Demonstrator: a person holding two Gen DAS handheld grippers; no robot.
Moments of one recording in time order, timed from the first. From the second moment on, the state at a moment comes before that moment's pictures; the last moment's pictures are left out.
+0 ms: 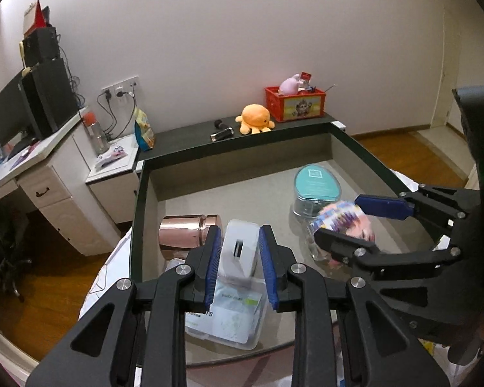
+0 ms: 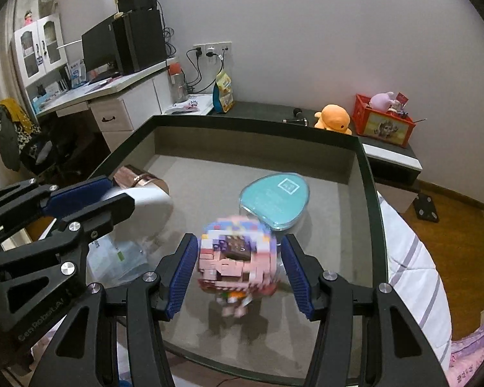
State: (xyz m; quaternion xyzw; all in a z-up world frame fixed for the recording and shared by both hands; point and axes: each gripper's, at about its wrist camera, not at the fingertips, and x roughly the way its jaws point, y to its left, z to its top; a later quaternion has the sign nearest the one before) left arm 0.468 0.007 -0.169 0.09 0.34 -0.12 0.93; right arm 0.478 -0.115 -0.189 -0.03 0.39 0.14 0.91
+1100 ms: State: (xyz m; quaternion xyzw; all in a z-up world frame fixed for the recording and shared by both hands) left arm 0.193 0.056 -0.088 0.02 0.11 0.00 0.99; right arm 0.229 -0.145 -0.094 0.00 0.15 0.06 0.99
